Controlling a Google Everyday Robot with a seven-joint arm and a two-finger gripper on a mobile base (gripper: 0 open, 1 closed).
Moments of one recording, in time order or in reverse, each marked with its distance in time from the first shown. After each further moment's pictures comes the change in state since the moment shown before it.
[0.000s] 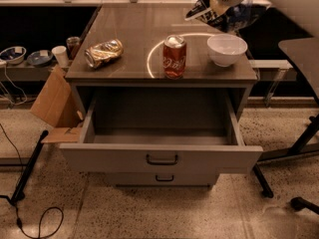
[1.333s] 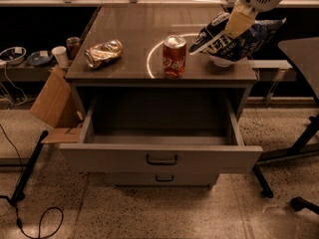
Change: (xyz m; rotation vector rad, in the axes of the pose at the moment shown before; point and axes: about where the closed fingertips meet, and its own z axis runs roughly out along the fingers) arm 0.055 0.046 -0.057 -0.458 0.011 -0.236
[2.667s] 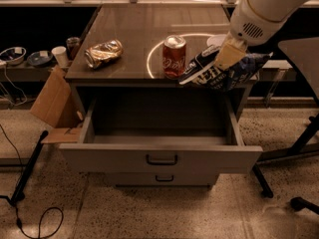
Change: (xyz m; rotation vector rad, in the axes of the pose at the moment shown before) arm 0.011 0.070 0.021 -0.147 -0.029 0.016
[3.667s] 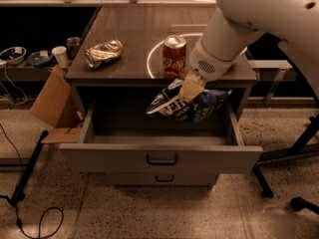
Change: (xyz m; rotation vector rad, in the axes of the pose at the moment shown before) arm -0.028 0.076 0.080 -0.193 0.010 0.068
